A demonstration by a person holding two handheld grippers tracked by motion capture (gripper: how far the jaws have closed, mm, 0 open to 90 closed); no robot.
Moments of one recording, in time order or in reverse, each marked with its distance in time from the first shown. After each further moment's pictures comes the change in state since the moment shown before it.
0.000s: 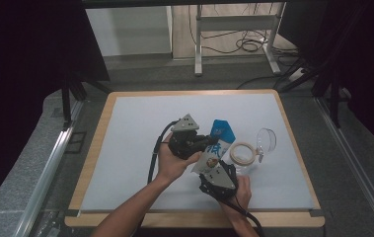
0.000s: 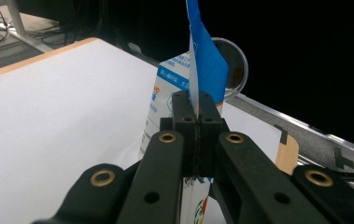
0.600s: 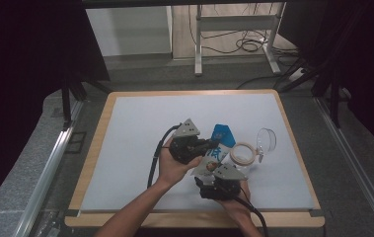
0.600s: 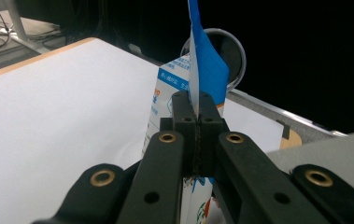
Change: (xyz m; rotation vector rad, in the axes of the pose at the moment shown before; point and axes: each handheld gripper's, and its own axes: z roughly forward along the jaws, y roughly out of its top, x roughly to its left) left arm -0.004 -0.011 0.002 -0.007 0.006 0.021; right arm -0.014 -0.007 0.001 0.034 0.260 0.215
